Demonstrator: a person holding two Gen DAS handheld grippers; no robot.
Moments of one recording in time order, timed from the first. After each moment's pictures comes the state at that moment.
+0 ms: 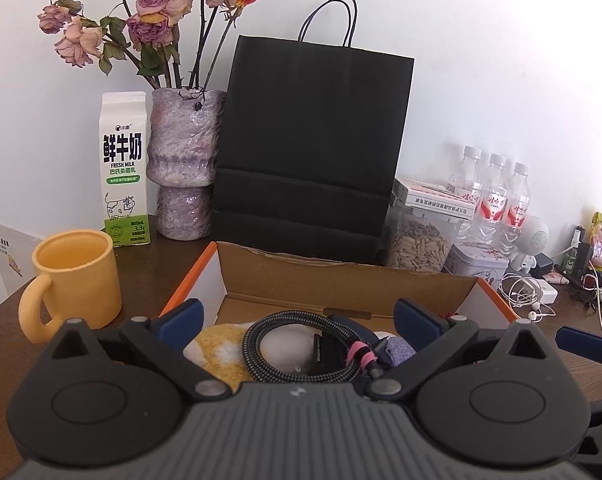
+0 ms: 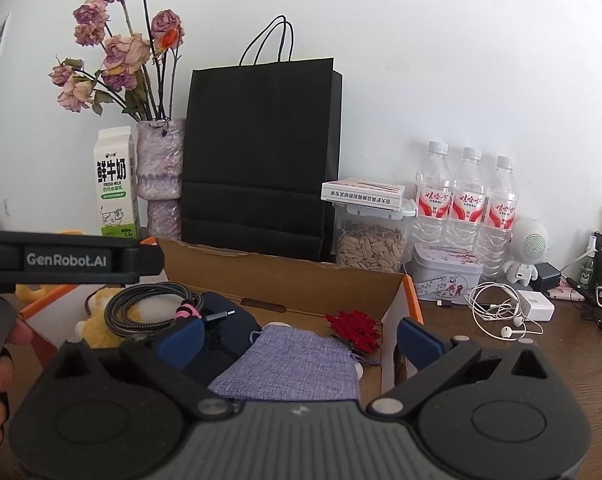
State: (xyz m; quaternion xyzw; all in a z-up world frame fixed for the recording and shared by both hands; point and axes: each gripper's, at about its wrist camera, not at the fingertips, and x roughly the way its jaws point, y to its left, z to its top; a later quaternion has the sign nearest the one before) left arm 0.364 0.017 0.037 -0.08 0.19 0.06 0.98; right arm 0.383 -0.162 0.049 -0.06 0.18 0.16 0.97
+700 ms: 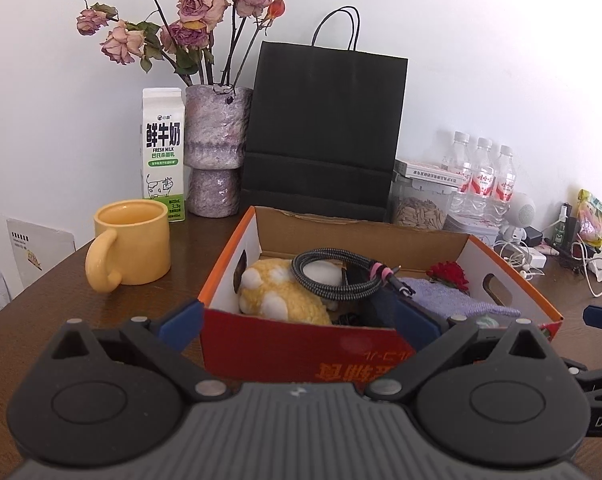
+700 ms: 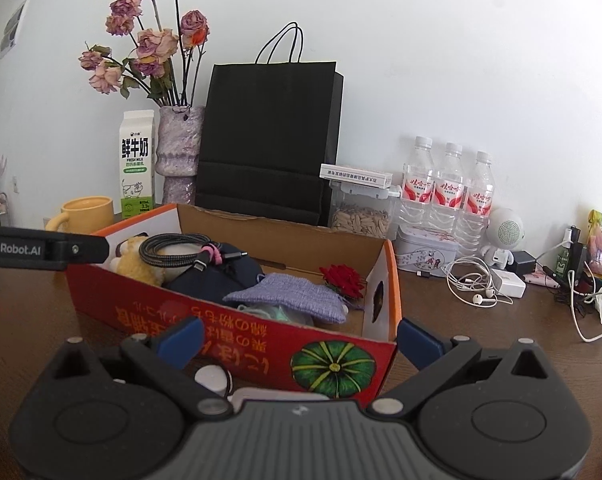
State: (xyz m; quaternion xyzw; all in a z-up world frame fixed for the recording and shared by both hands) left arm 0.271 0.028 0.018 -0.06 0.19 0.06 0.98; right arm 0.302 -0.188 0.034 -0.08 0.19 0.16 0.97
